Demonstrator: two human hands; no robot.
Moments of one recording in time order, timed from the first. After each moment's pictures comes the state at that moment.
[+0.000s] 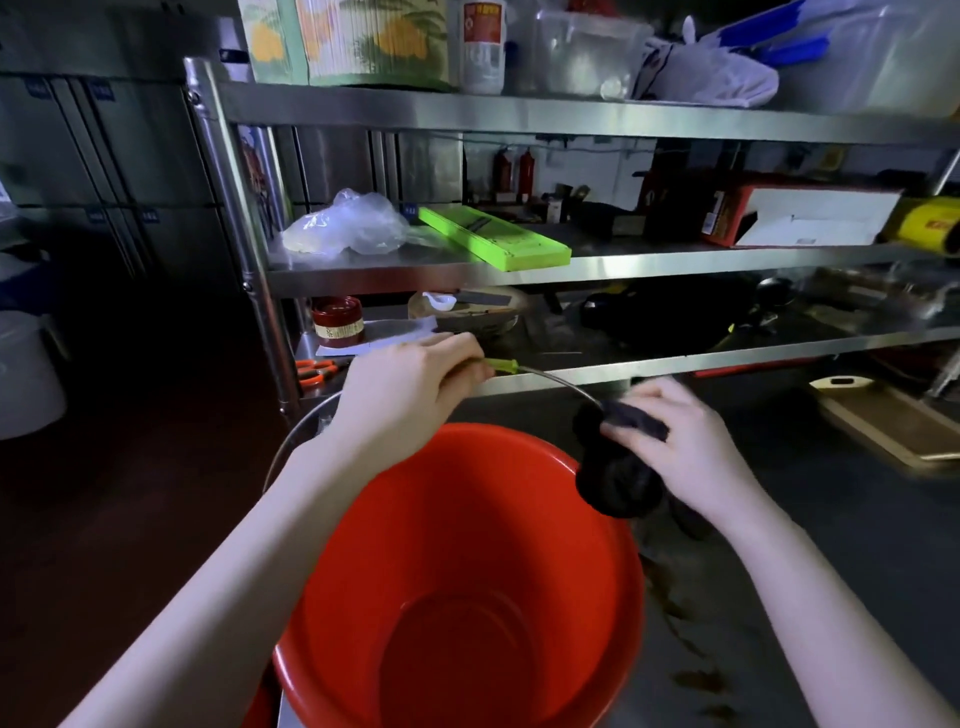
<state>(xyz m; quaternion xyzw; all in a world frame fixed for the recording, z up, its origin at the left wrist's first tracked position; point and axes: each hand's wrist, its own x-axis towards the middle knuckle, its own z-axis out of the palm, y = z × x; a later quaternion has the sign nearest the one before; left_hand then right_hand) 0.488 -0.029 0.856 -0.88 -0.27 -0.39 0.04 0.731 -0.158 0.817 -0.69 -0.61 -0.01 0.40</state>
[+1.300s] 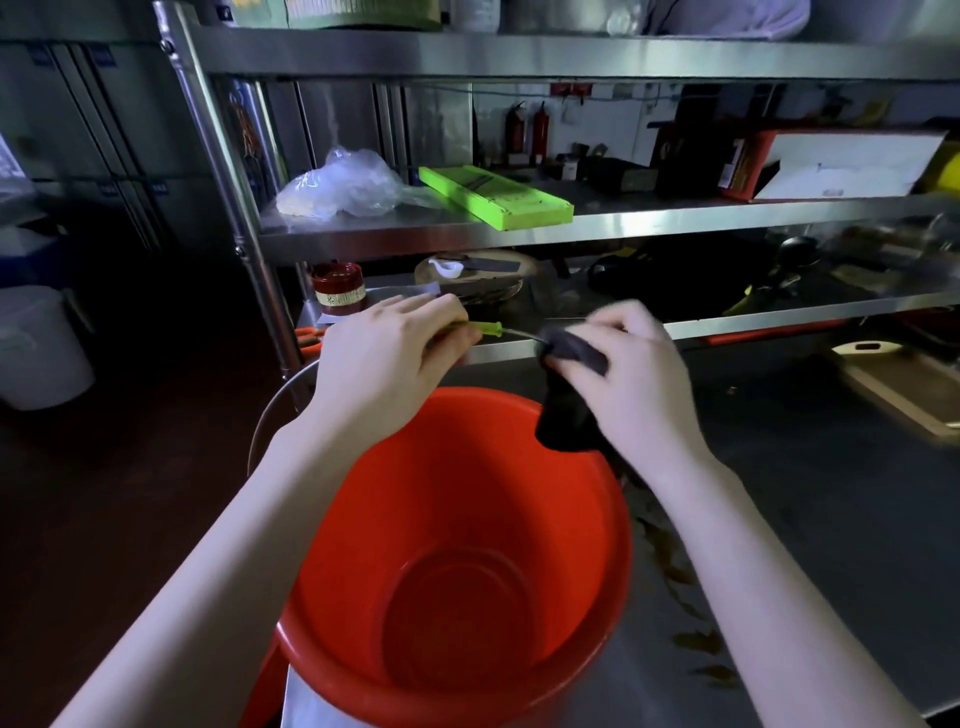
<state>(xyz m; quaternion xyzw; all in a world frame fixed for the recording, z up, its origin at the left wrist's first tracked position) 0.492 -0.047 0.852 -0.86 -0.29 -0.40 0.09 0.687 -0.142 0.833 -0.67 -0.59 -0.11 0.43</state>
